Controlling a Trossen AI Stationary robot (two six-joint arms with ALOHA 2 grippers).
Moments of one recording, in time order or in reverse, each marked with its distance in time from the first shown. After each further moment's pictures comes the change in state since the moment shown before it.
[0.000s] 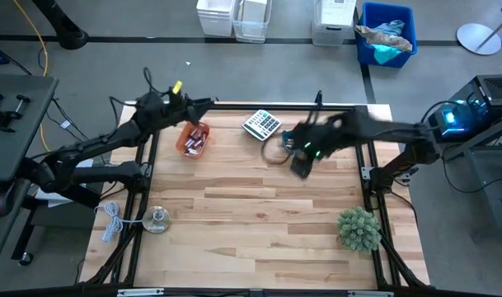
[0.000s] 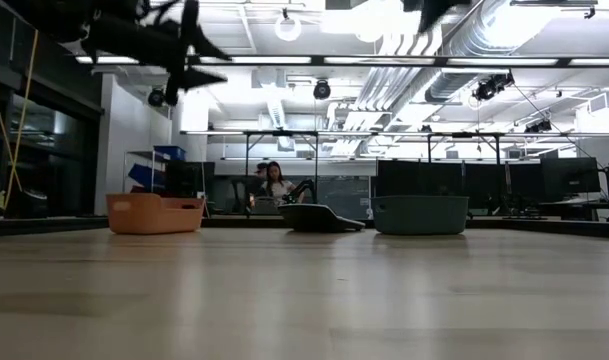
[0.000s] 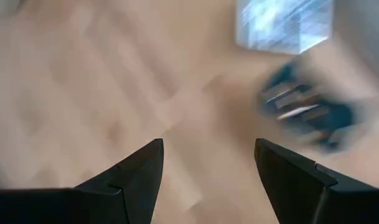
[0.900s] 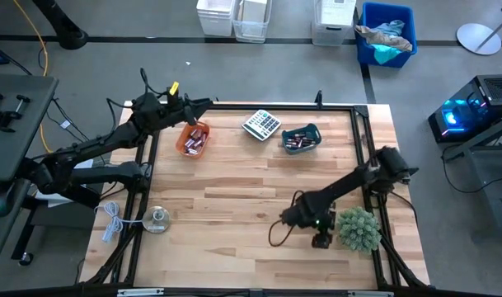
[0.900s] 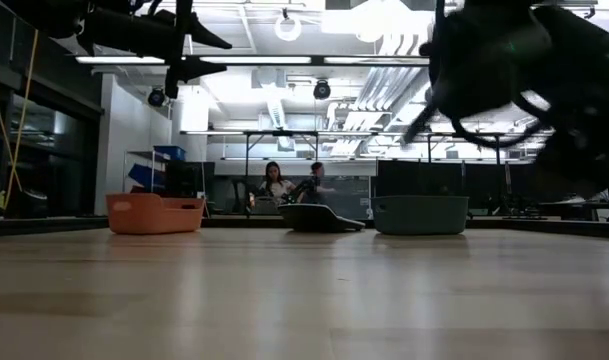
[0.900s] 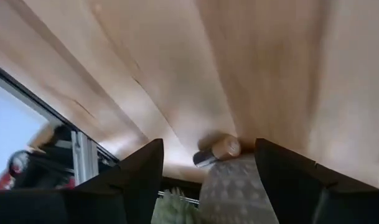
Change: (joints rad) left arm -0.018 -0.042 0.001 0.035 0.006 -0.051; right arm 0.347 0.345 -0.742 0.337 -0.810 -0.065
